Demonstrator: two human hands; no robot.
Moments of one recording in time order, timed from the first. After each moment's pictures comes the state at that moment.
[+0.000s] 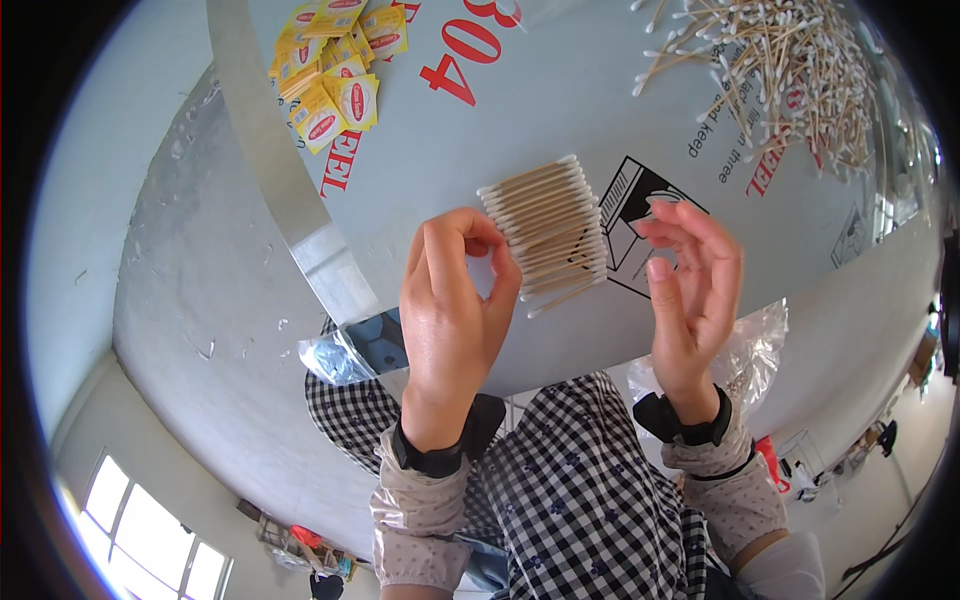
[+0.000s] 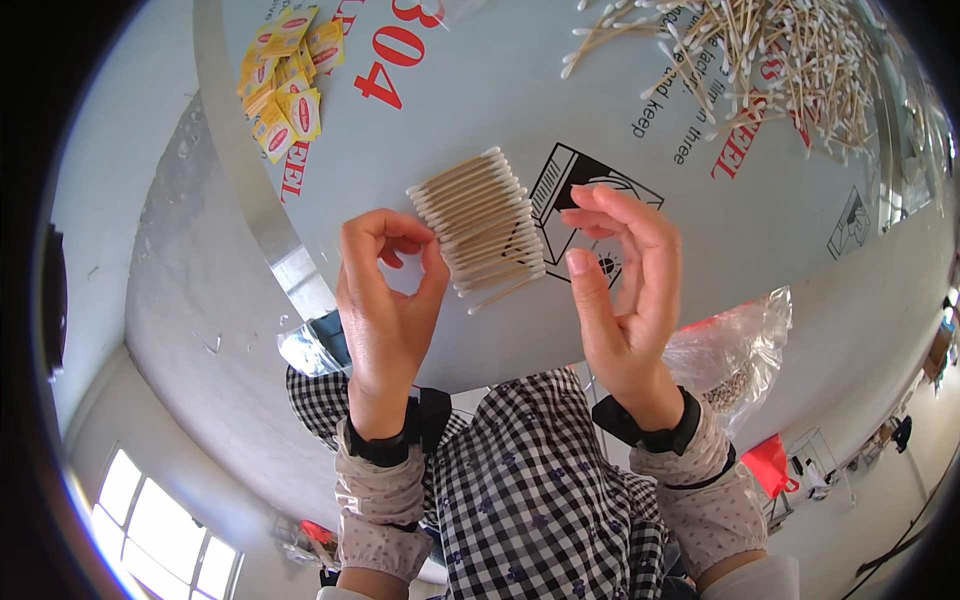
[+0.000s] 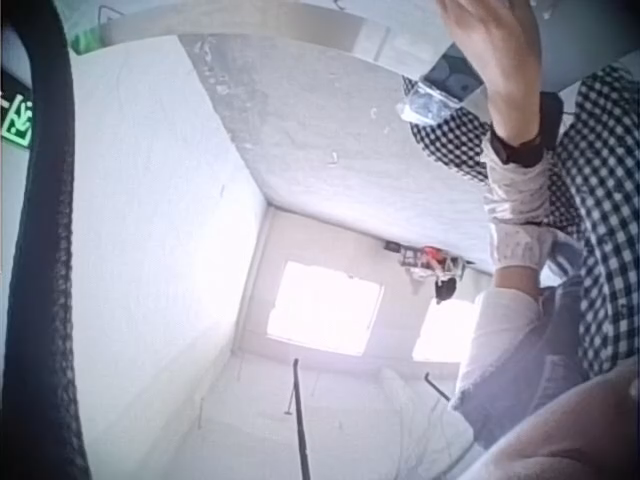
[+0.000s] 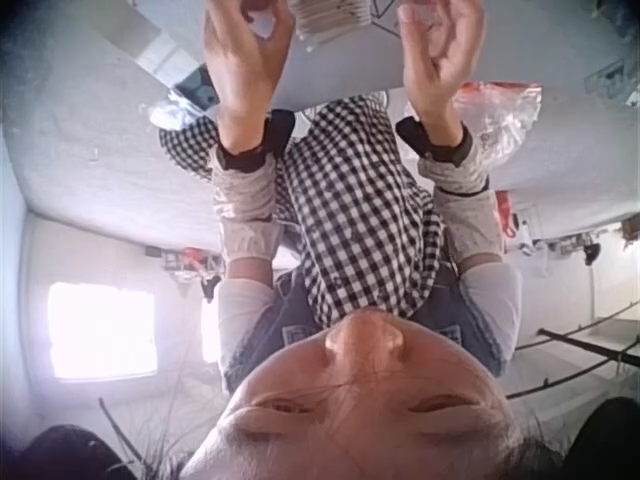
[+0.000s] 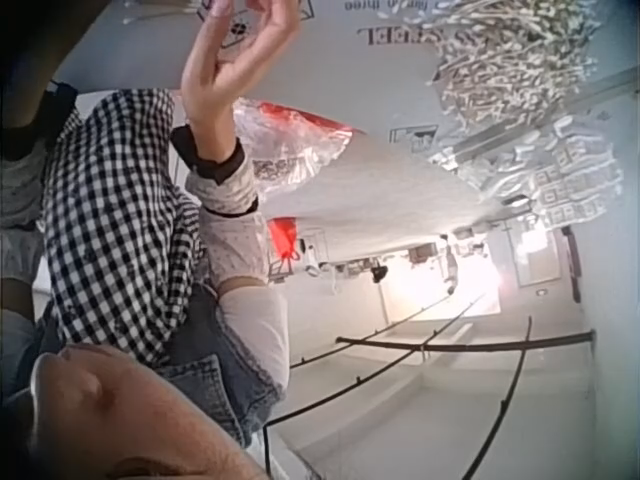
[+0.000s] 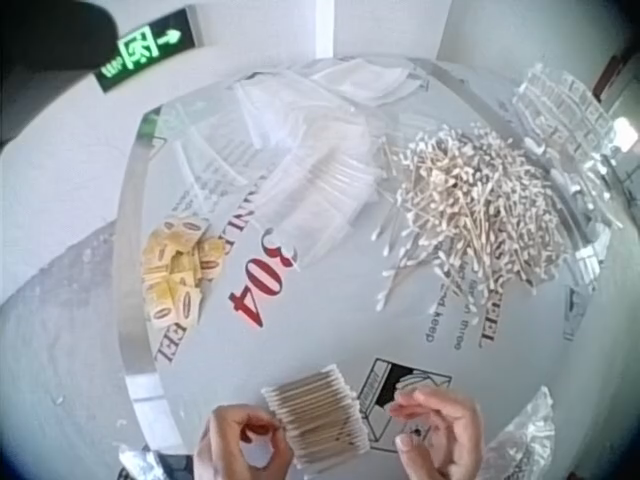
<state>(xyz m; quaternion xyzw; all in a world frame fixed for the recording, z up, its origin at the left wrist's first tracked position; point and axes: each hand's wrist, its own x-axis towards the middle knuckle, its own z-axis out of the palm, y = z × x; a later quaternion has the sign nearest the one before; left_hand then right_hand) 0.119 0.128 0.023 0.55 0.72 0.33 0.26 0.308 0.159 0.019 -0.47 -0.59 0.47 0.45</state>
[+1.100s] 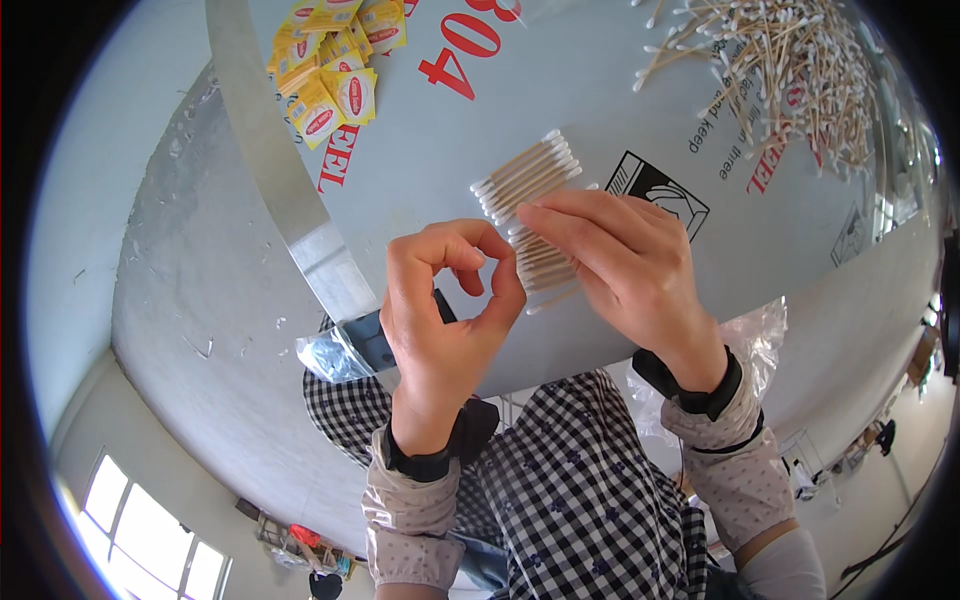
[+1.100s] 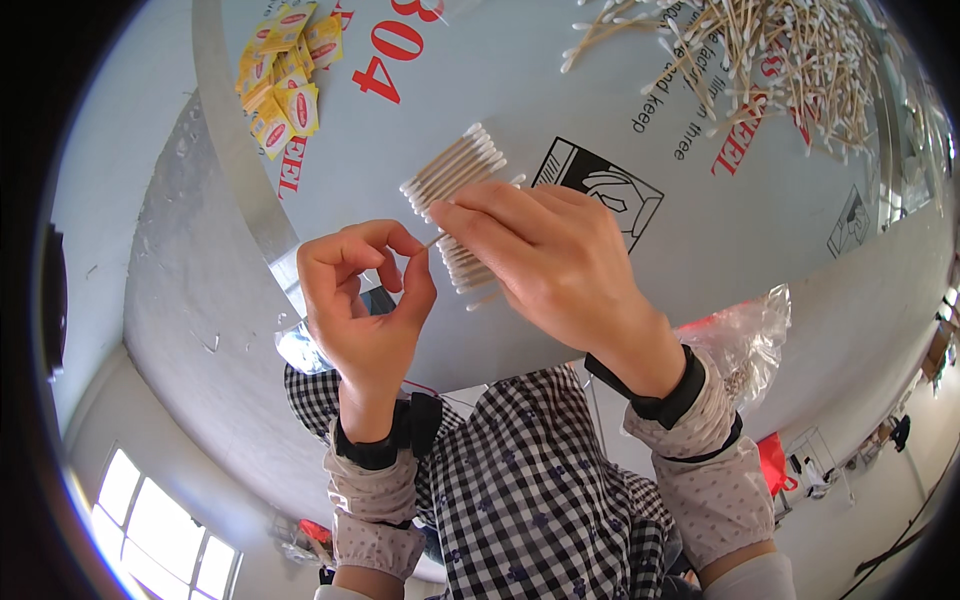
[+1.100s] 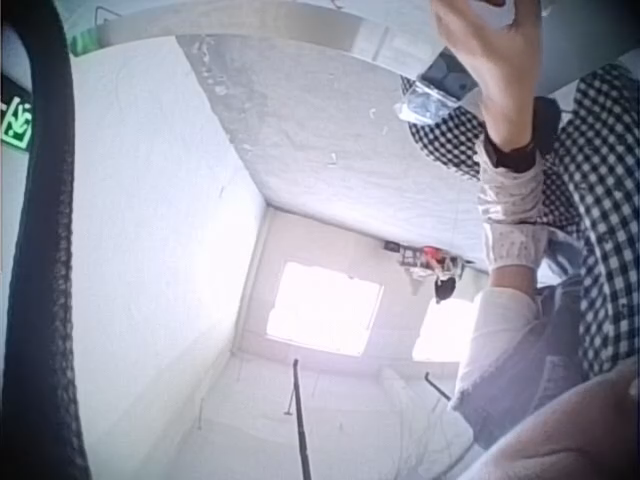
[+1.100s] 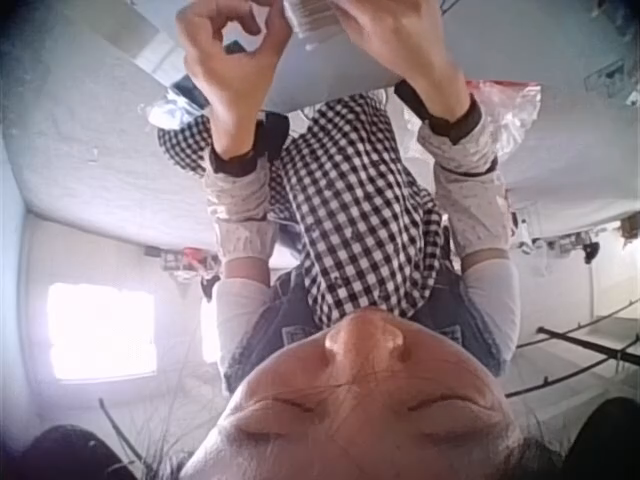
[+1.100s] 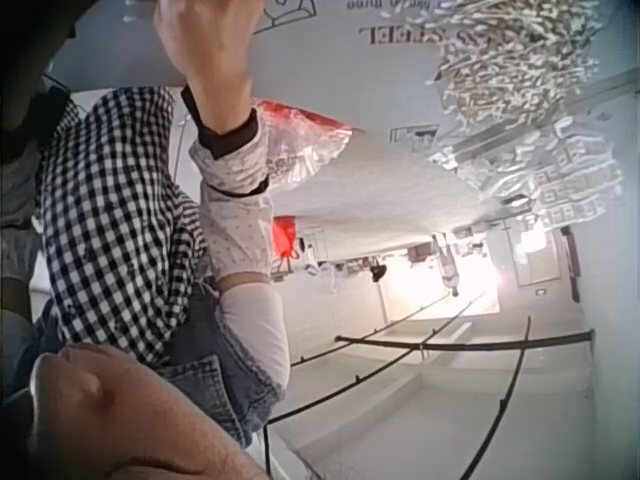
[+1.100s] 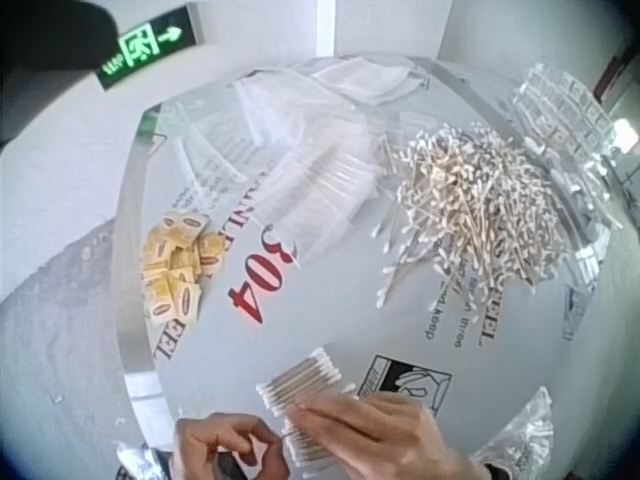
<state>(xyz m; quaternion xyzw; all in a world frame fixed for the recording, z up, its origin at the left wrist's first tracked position) 0.117 0.124 0.029 0.50 0.67 0.47 0.29 0.278 0.203 0.018 -0.32 -0.86 0.29 0.29</state>
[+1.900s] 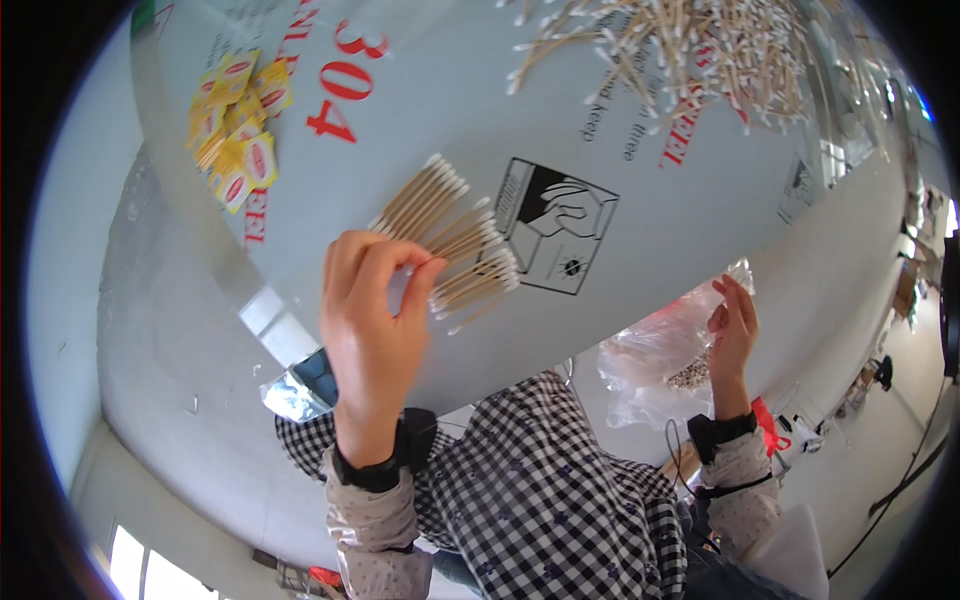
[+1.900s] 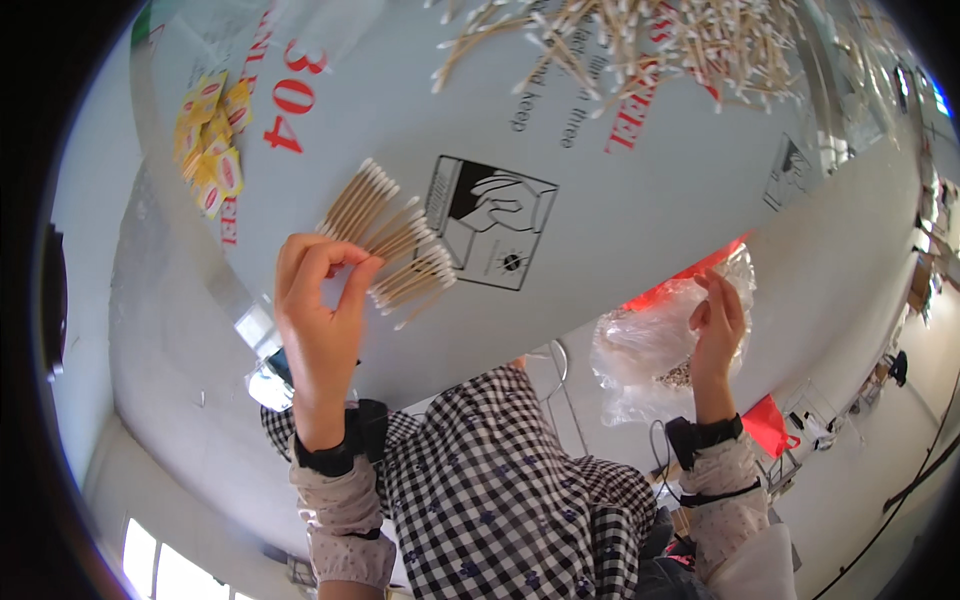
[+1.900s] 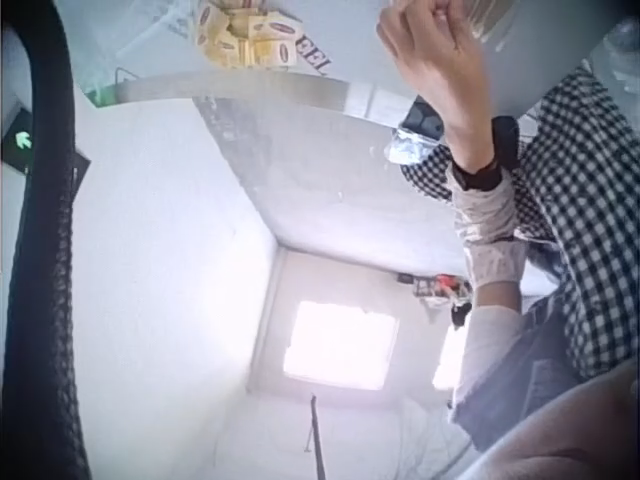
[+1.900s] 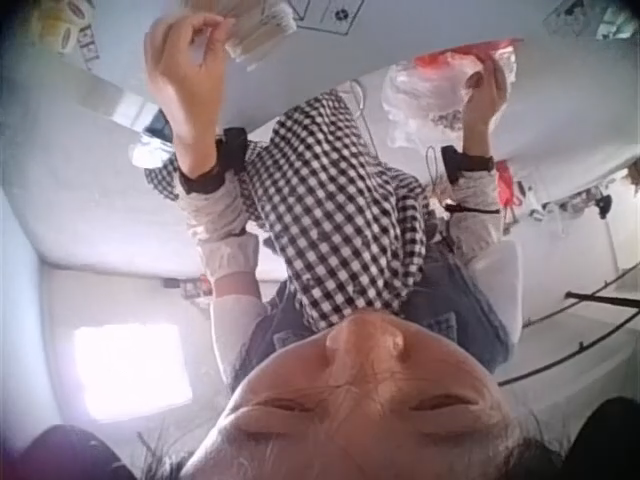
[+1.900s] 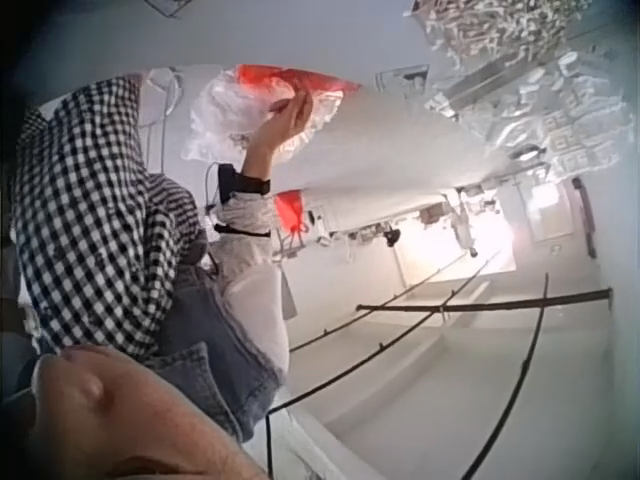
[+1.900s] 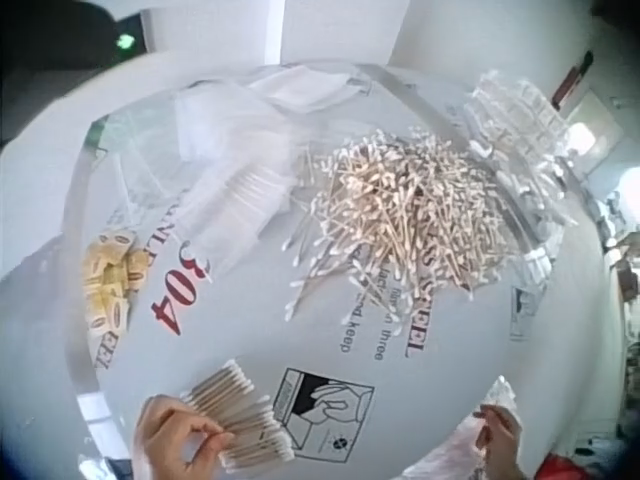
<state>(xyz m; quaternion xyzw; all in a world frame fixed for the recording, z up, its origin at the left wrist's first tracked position) 0.121 0.147 0.025 0.61 0.68 0.30 0.28 0.542 0.075 -0.005 -0.78 -0.28 0.40 0.39</state>
